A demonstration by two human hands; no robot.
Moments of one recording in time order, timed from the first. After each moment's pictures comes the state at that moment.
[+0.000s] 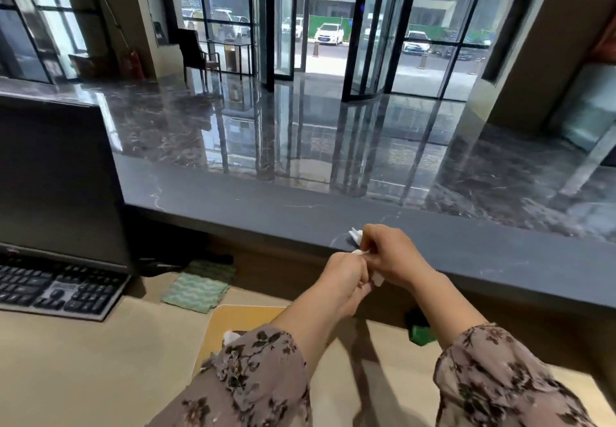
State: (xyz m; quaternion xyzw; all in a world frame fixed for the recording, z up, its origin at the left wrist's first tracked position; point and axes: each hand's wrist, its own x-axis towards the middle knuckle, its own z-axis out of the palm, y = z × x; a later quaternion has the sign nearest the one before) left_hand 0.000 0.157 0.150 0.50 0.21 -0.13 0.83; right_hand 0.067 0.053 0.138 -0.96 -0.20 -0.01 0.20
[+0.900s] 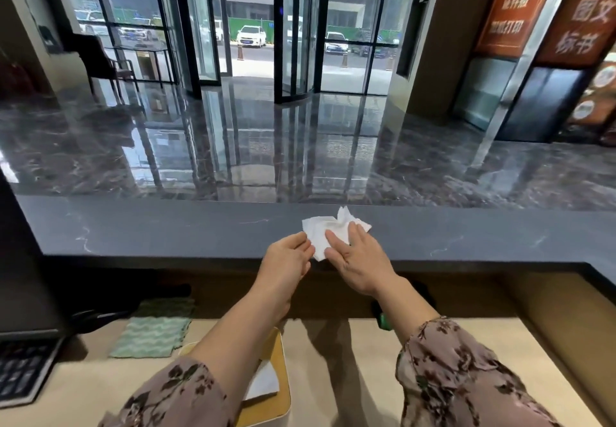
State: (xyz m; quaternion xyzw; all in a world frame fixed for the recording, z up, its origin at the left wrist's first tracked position) left_hand 0.007 0.205 0.162 0.66 0.09 -0.09 0.74; right_hand 0.060 0.046 0.118 -0.99 -0.08 0.04 0.07
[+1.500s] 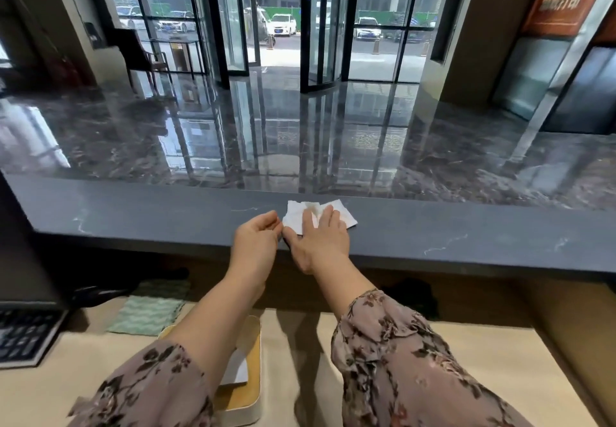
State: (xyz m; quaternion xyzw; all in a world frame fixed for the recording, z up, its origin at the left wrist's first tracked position) left_hand 0.024 0.190 0.158 0.69 0.16 0.05 0.71; right_hand 0.079 0.090 0.128 -1.00 -0.04 0.05 0.06
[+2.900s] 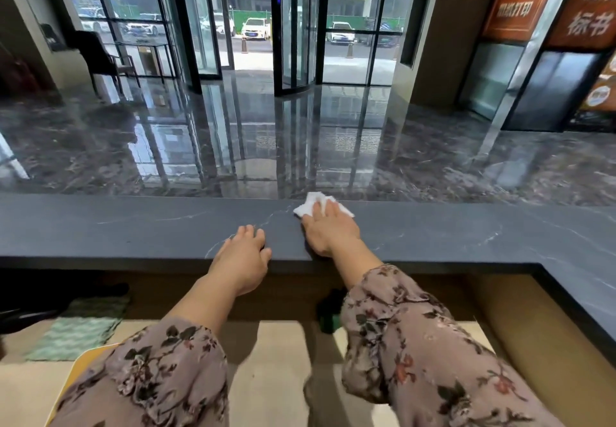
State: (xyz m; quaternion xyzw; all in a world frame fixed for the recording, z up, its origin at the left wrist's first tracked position) left_hand 0.065 0.120 0.129 0.99 -0.04 -0.04 0.13; right_hand 0.131 -0.044 0.124 -0.99 -0.04 0.04 0.10
